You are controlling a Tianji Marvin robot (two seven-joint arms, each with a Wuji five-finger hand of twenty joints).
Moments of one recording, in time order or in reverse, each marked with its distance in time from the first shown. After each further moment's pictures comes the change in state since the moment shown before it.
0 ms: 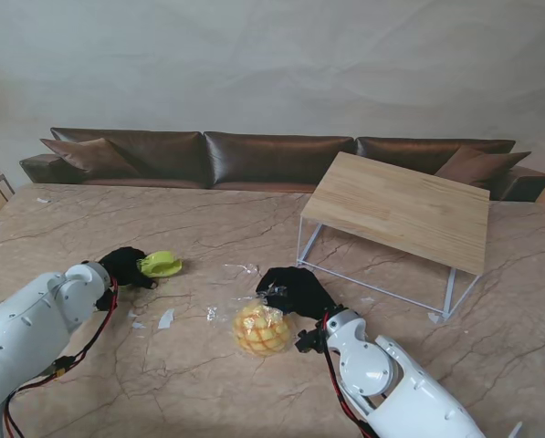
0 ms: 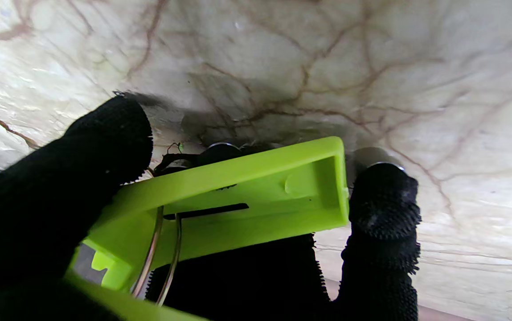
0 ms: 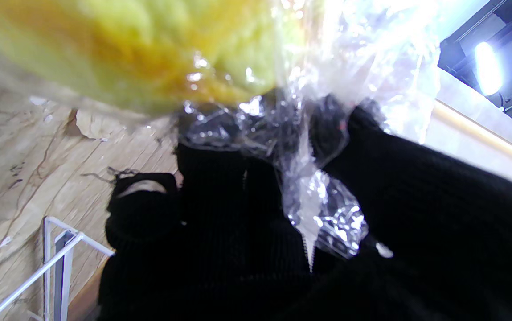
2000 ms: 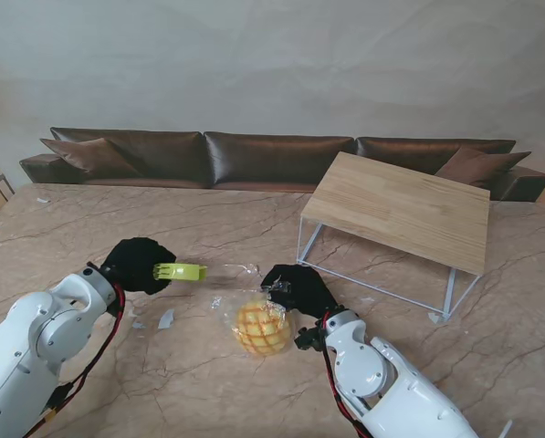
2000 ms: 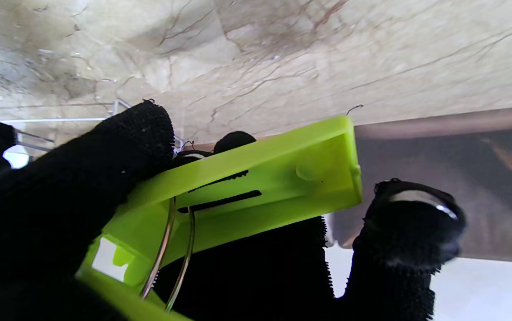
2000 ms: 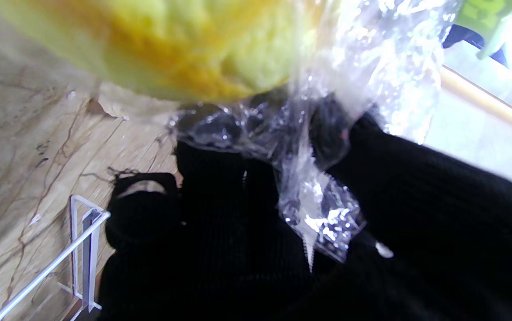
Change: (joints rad) left arm 0.544 0.026 -0.539 -0.894 0.521 -0.074 -0.049; right arm 0.006 -0.025 -0.005 0.039 -0.012 0.029 -0.088; left_hand 0.035 0.008 0.027 0.132 0.014 0.070 -0.010 -0.083 -0.011 0.067 0.005 -0.123 -0.007 0.085 -0.067 -0.101 0.220 0.092 0.117 0.000; right_hand 0.000 0.000 0.000 0.007 0.000 0.005 0.000 -0.009 0.000 0.001 0.000 0.000 0.010 0.000 0.000 0.000 0.006 0.000 0.000 0.000
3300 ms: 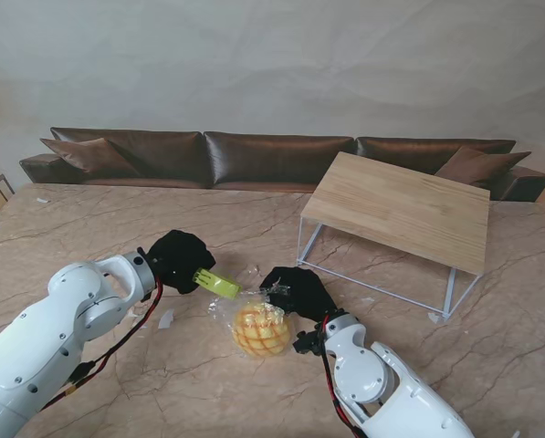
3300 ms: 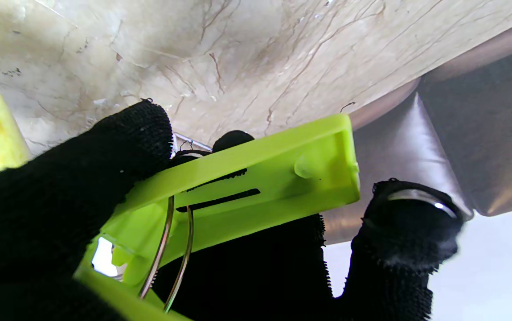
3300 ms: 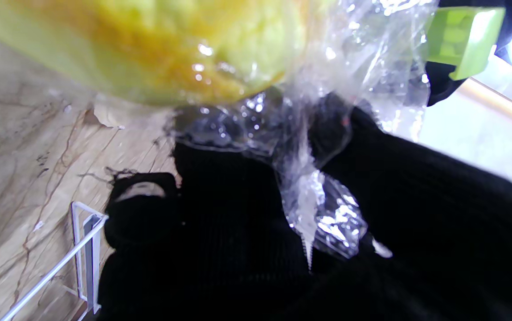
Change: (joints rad) left arm -0.169 0.031 0.240 -0.019 0.224 -0.053 -0.031; right arm -0.040 0.004 0.015 -0.059 0.011 0.030 0.009; left_hand 0.002 0.000 -0.005 0.000 0.000 0.000 -0.005 0.000 0.000 0.000 -0.003 -0.001 0.007 0.000 -0.024 -0.001 0.000 0.000 0.000 -0.012; right_hand 0.004 0.000 0.000 0.001 0.000 0.043 0.000 -0.025 0.010 0.018 0.010 0.000 0.028 0.000 0.005 0.000 0.024 0.000 0.008 0.000
